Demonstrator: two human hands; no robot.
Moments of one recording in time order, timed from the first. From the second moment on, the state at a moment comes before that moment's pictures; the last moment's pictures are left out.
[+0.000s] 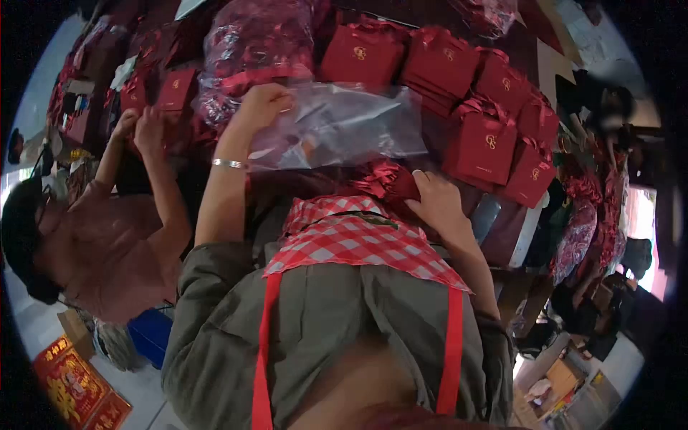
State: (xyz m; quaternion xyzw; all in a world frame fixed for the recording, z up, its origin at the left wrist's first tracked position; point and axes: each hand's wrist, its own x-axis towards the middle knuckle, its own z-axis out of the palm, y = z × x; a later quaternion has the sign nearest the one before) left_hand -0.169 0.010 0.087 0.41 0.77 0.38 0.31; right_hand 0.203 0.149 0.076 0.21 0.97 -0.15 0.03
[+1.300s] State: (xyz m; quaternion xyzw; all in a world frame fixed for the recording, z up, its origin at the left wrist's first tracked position) left_hand -0.099 -0.055 0.083 0.27 0.60 0.66 0.35; right_hand 0.162 0.140 0.135 0.07 0.98 -0.17 0.00
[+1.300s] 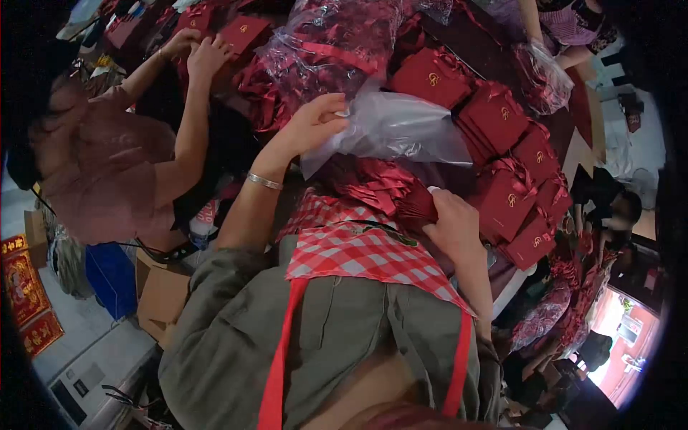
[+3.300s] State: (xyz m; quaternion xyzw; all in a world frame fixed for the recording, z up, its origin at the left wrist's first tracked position) left_hand -0.060 0.003 0.096 0.23 0.45 0.60 0.61; right_hand 0.131 0.116 0.142 -0.04 0.98 -0.19 -0.09
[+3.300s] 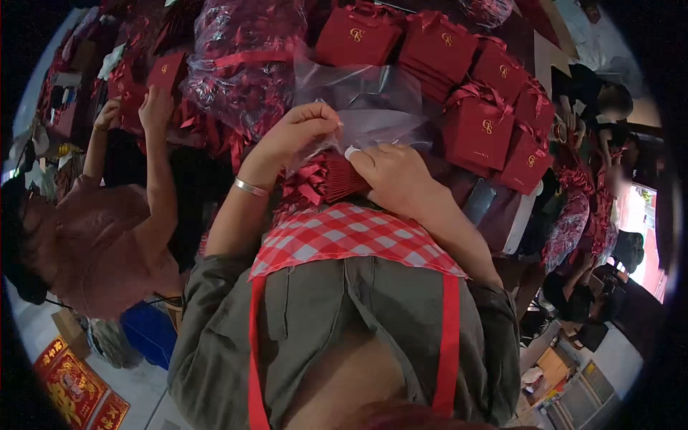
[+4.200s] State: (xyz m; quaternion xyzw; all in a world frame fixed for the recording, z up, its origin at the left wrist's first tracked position) left_hand -0.125 -0.013 0.134 0.51 0.77 0.28 0.25; right_hand 0.148 0.141 0.167 0.00 0.99 -0.10 0.02
